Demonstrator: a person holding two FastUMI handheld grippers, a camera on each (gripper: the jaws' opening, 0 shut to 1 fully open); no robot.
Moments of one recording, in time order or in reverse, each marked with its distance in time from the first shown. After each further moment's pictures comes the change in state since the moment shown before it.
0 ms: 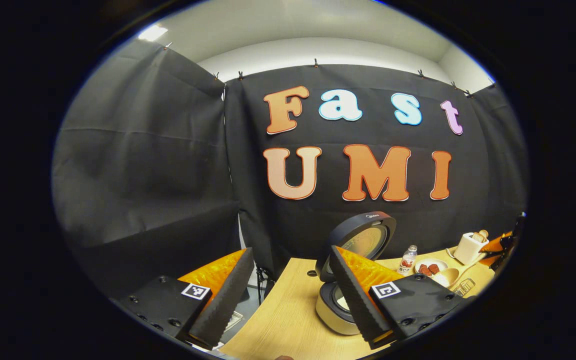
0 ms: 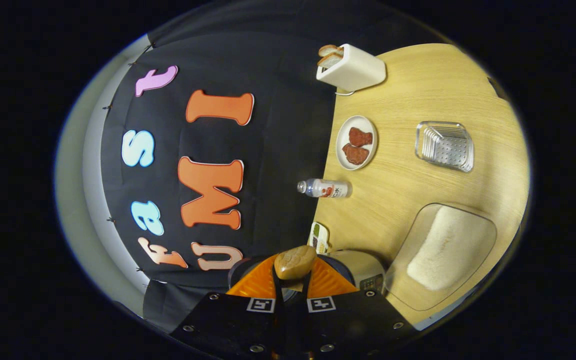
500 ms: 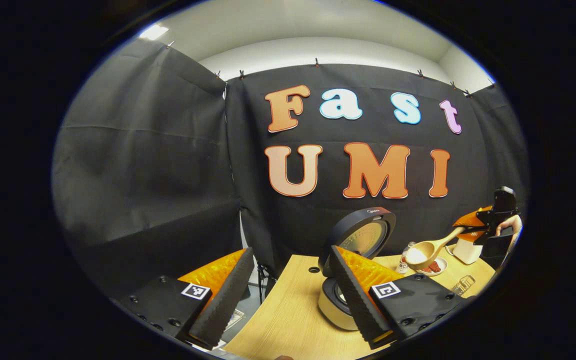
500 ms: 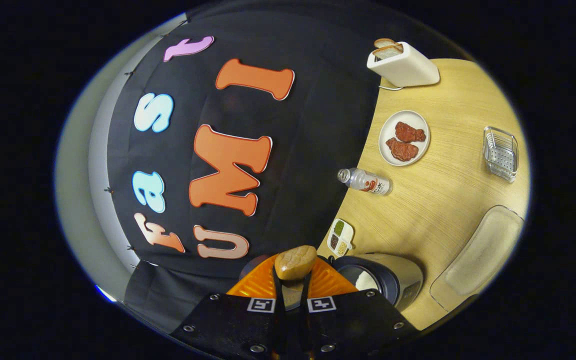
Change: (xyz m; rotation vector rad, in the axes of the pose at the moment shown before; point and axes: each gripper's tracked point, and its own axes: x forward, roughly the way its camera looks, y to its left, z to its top) left arm -0.010 0.007 0.000 0.001 -0.005 -0.006; right arm 0.078 0.067 -0.029 -0.163 0.024 0.027
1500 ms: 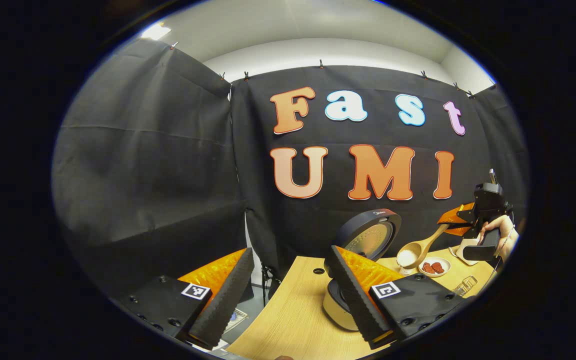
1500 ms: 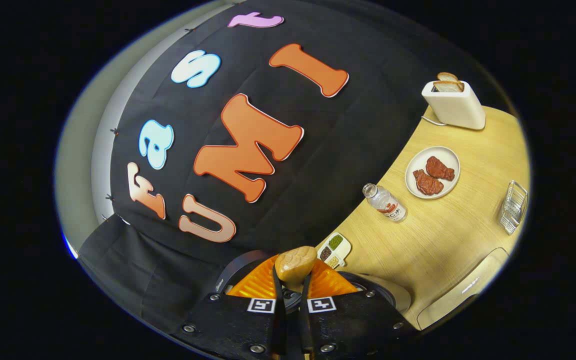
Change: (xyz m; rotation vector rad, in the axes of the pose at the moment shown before) left arm -0.007 0.003 -0.002 -0.011 -0.013 0.035; right arm 0.029 0.034 -0.018 -0.336 -0.028 0.010
